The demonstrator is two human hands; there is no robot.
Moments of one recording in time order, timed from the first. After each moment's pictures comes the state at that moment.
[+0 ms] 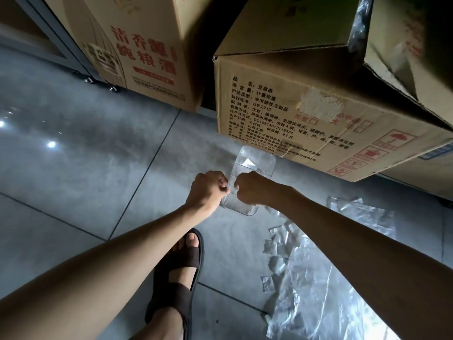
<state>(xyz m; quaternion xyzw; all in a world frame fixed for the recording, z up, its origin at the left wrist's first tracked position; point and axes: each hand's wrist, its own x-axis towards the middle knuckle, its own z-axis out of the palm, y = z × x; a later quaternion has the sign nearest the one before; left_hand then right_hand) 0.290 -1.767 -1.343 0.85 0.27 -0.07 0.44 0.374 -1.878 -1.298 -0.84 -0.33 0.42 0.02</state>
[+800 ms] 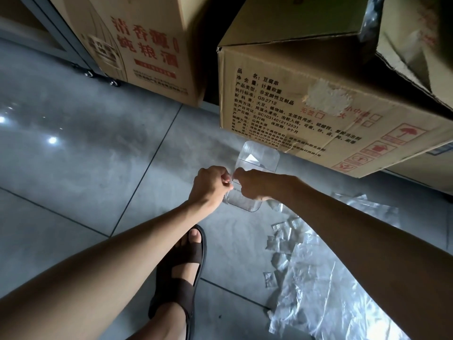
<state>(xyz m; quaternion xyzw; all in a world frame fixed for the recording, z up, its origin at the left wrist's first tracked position) 0.290 -1.766 -1.348 0.85 0.28 -0.07 0.44 0.381 -1.876 -1.309 -0.81 -0.37 0.45 -0.05</state>
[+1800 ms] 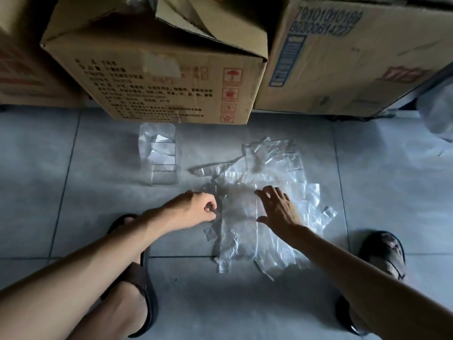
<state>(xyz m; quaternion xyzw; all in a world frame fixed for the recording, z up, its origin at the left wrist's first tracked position) 0.256 -1.909 -1.296 0.88 -0.05 -0.39 0.26 0.252 -2.169 -1.377 -0.96 -0.16 0.21 0.12</state>
